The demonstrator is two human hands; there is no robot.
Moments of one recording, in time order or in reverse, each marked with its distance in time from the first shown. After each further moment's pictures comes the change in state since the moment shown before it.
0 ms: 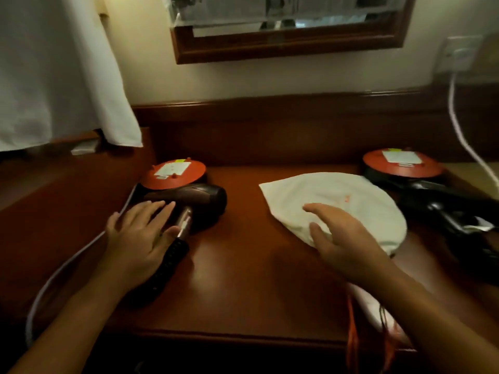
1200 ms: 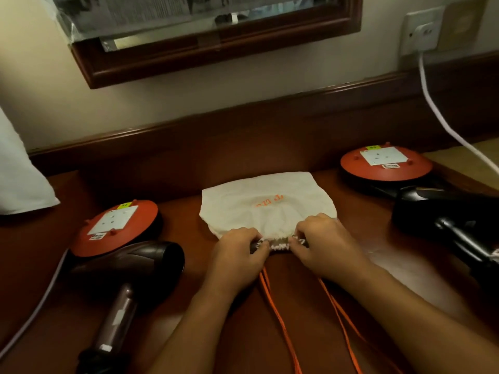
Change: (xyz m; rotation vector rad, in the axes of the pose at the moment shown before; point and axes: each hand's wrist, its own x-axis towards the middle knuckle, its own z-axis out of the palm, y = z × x) left_hand 0.137 0.186 0.120 -0.427 -0.149 0.201; right_hand 0.099 0.085 0.035 -0.289 -0.019 0.107
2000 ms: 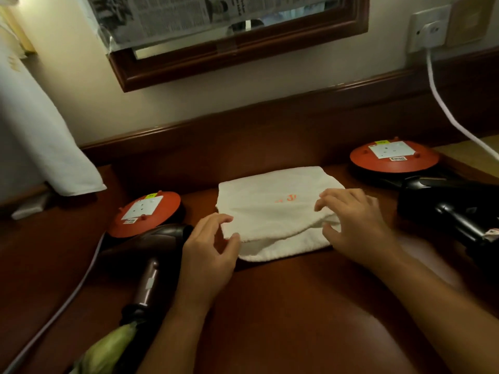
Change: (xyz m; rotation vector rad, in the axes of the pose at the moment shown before) left_hand -0.076 0.001 -0.071 -0.203 0.345 -0.086; right_hand -0.030 0.017 -0.018 0.052 0.256 -0.088
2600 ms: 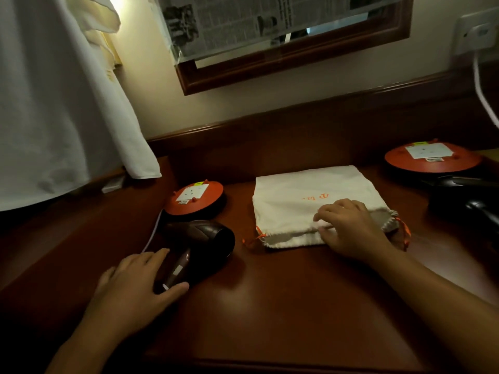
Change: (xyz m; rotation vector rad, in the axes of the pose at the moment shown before) left_hand -0.073 -0.038 -0.184 0.930 -0.486 -0.379; right_hand -0.003 -0.032 0.035 0.007 -0.119 -0.191
